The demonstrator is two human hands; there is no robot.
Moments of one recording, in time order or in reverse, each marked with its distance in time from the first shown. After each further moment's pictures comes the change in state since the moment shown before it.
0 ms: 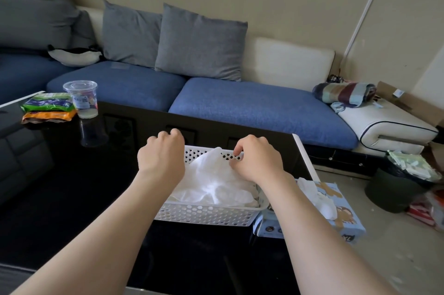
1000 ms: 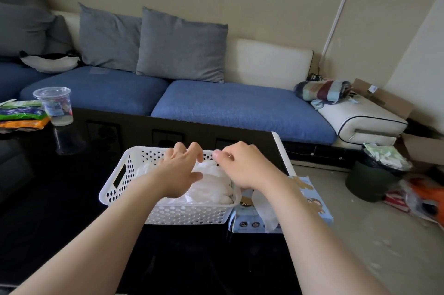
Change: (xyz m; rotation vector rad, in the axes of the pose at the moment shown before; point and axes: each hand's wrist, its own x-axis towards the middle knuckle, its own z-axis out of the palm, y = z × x) left_hand -0.013 0.048 0.008 -0.235 -0.379 0.382; right_hand -0.037 0.025 -0.041 0.300 -0.208 -0.008
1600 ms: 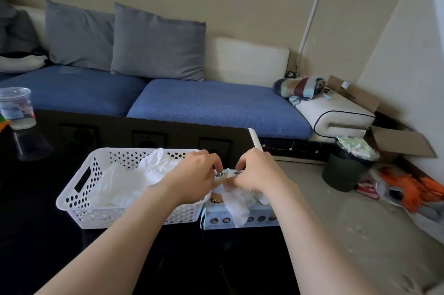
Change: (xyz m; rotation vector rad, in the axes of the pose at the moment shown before) left_hand 0.021 0.079 0.036 -0.114 0.101 0.285; right_hand -0.036 0.055 -0.035 -0.176 0.085 0.307
